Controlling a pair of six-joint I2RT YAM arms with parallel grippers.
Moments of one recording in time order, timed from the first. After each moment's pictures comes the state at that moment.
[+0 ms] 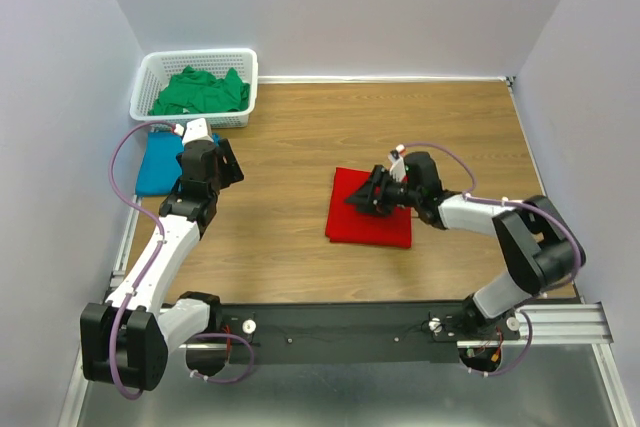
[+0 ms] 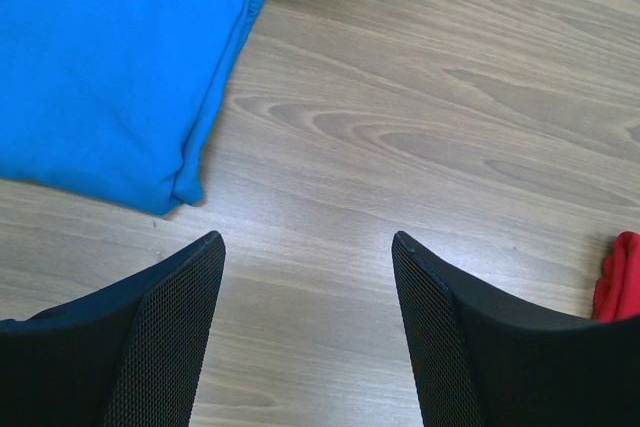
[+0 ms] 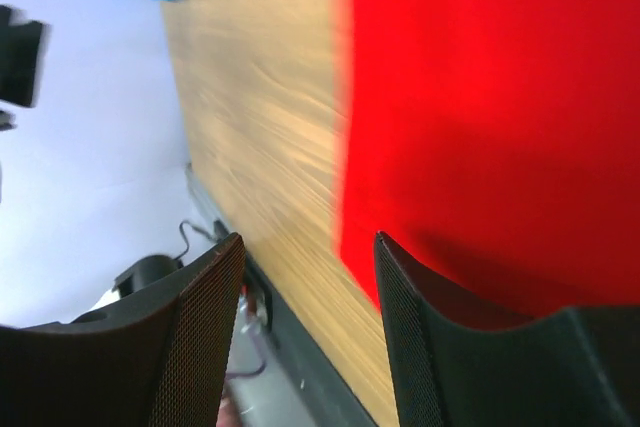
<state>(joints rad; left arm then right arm) -0.16 1.05 0.73 -0.18 -0.24 -0.36 0.45 1.61 0.59 0.42 -0.60 0.99</state>
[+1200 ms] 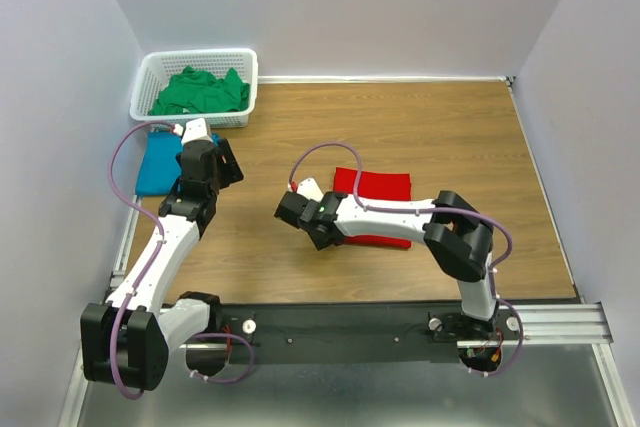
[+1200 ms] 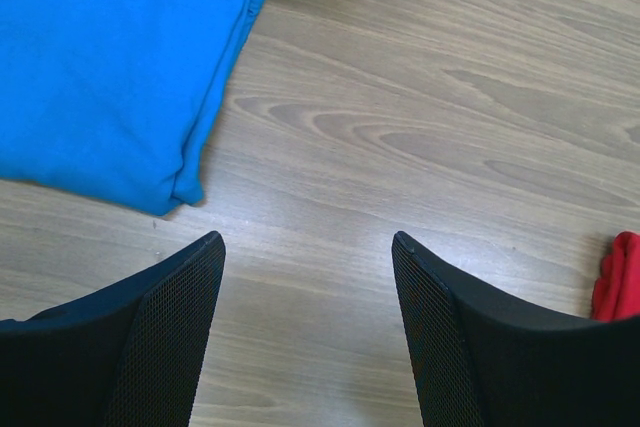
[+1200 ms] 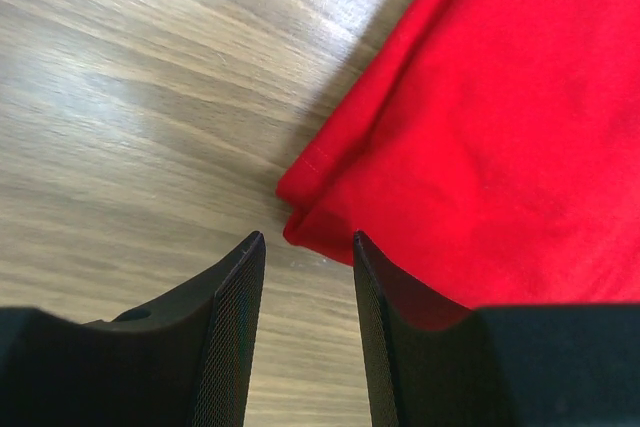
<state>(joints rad) -0.15 1.05 0.73 -0.18 -0.23 -0.36 1.14 1.97 1.43 -0.77 0.46 0.54</state>
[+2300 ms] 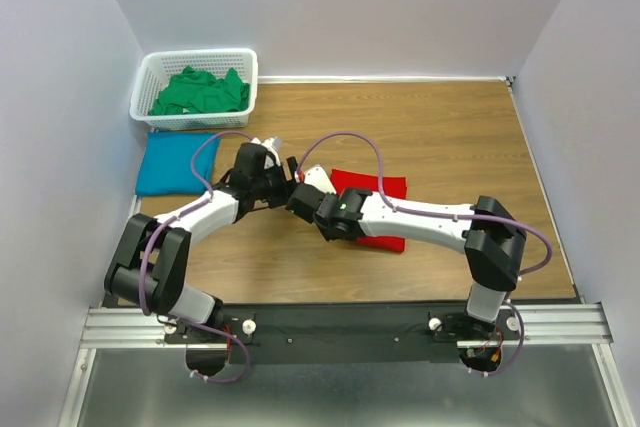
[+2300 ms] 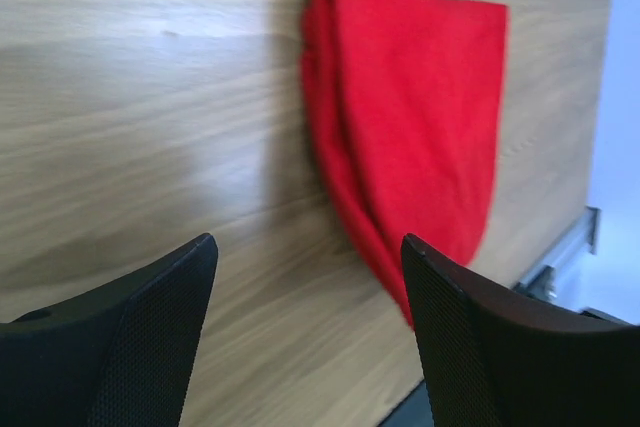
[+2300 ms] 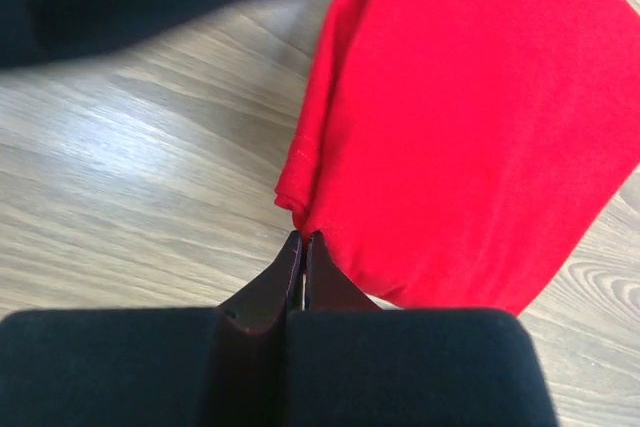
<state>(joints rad) -0.36 1.45 0.73 0.04 0.43 -0.67 1.14 1.81 1.38 -0.75 0.51 0.48</state>
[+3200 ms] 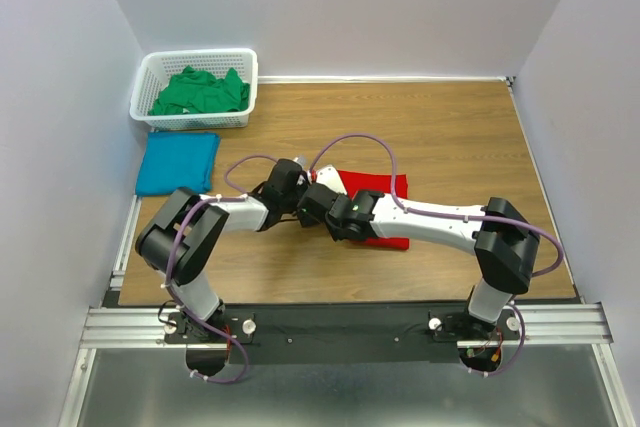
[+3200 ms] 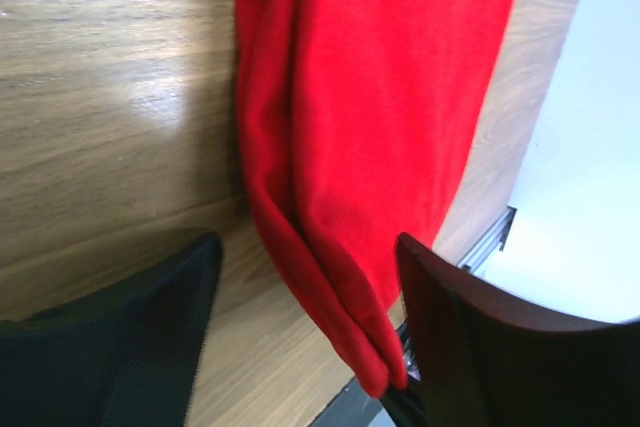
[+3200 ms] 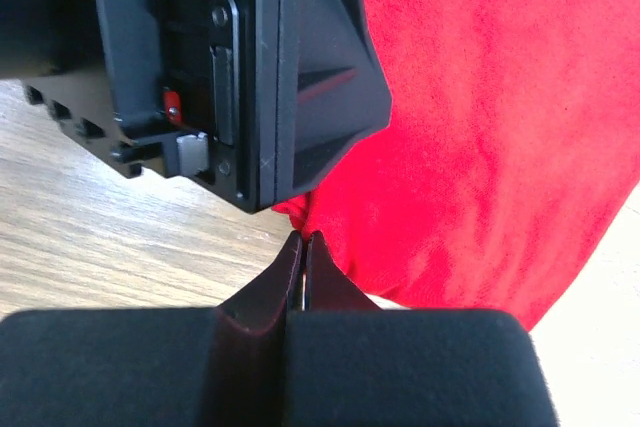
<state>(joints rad) -0.57 1.68 0.71 0.28 0.39 -1.05 1.10 1.73 1.25 -0.66 0.49 0.50</state>
